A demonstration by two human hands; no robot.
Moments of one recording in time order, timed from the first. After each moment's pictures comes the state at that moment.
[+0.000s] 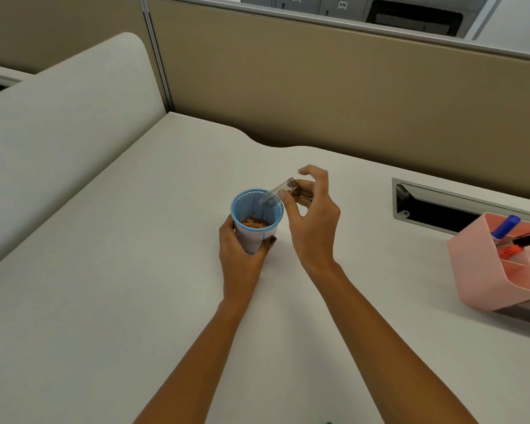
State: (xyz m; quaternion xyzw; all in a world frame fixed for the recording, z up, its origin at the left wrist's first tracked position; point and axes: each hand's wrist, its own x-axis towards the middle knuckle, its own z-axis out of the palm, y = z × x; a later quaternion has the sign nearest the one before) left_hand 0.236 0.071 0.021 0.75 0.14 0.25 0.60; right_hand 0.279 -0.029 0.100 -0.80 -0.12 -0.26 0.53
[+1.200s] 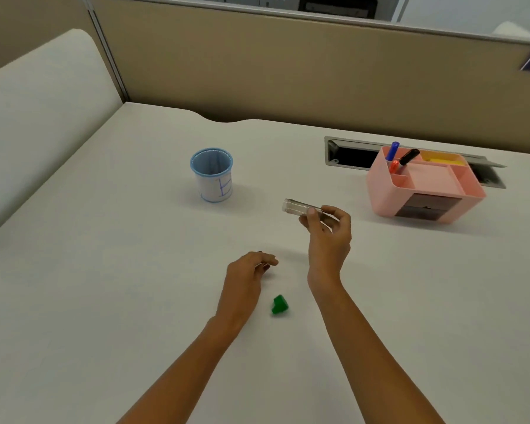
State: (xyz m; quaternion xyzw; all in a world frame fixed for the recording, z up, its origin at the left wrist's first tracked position) left_hand 0.058 0.004 0.054 0.86 -0.05 0.03 0.50; right_hand 0.098 -0.124 0.102 -0.60 0.23 -0.22 0.73
